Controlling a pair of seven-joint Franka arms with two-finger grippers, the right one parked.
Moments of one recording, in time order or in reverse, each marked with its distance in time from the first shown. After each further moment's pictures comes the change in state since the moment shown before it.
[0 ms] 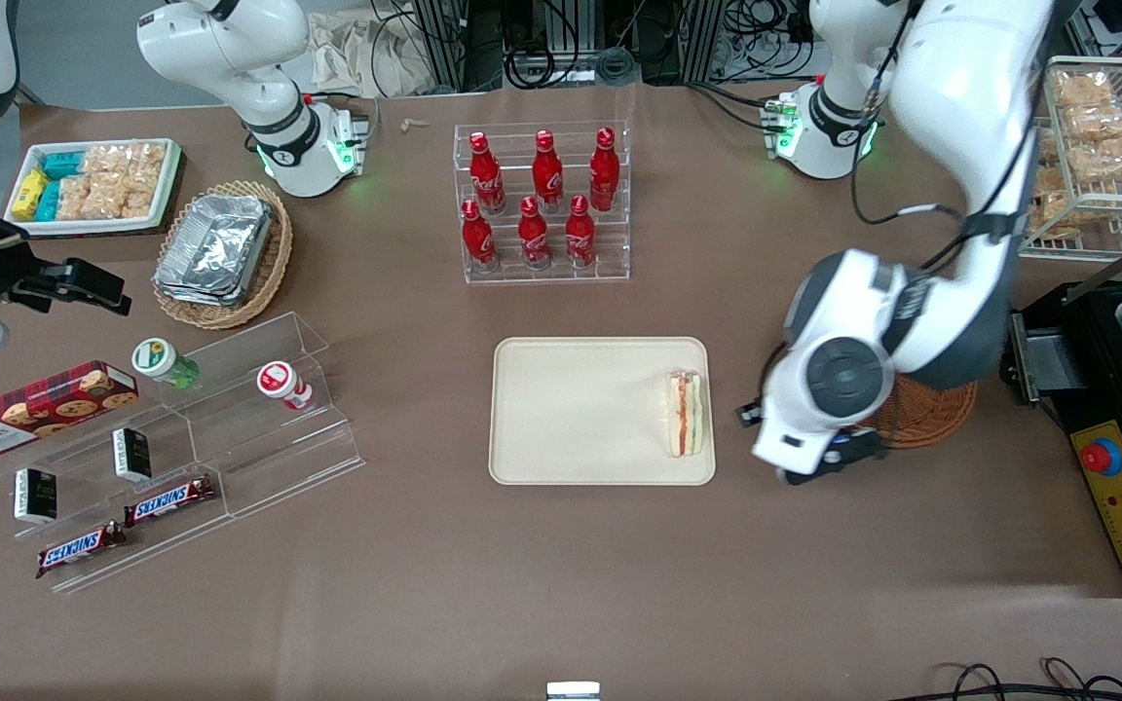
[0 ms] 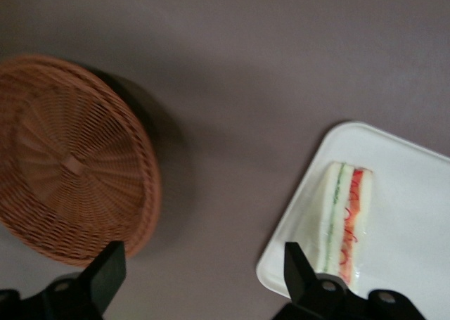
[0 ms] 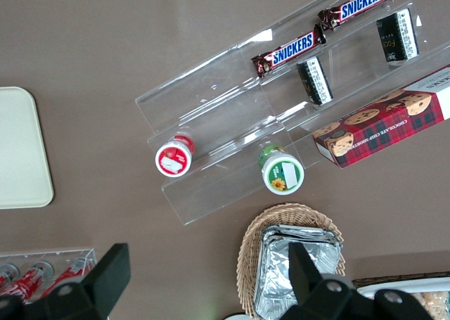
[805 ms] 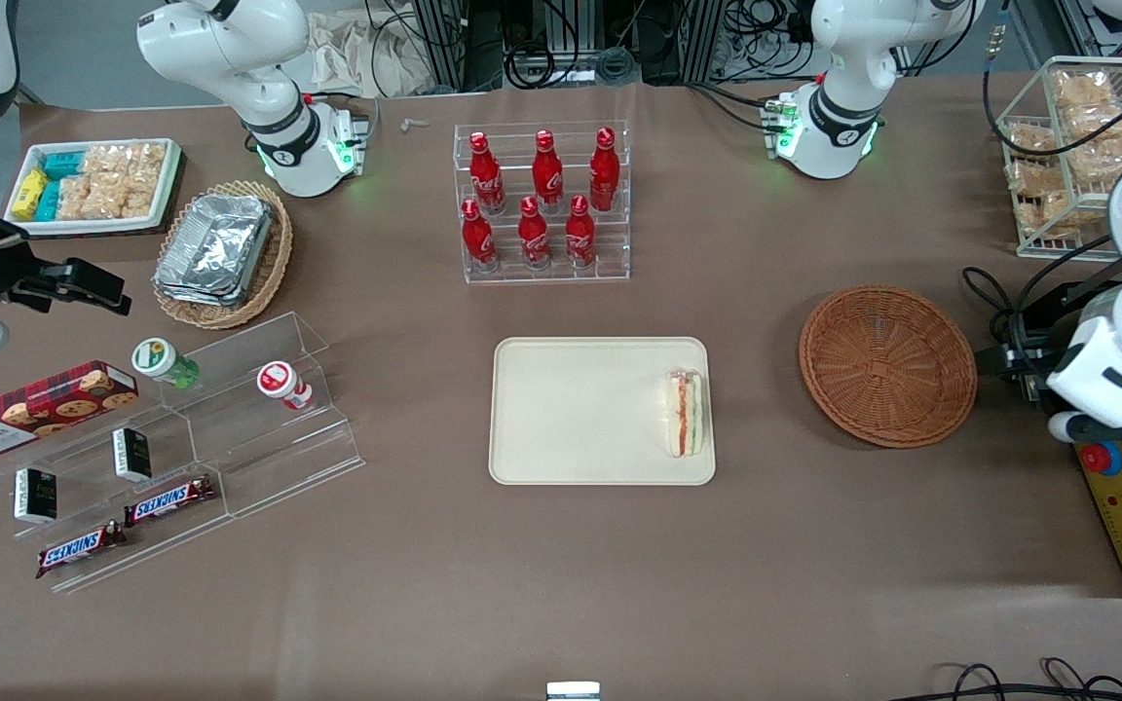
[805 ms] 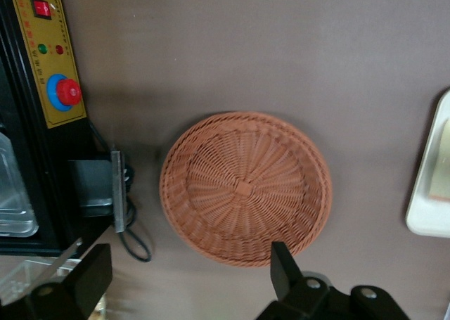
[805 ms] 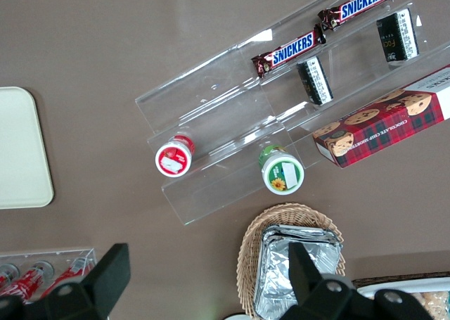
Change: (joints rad) arm 0.292 -0.217 0.037 -0.001 0.016 -0.151 0.684
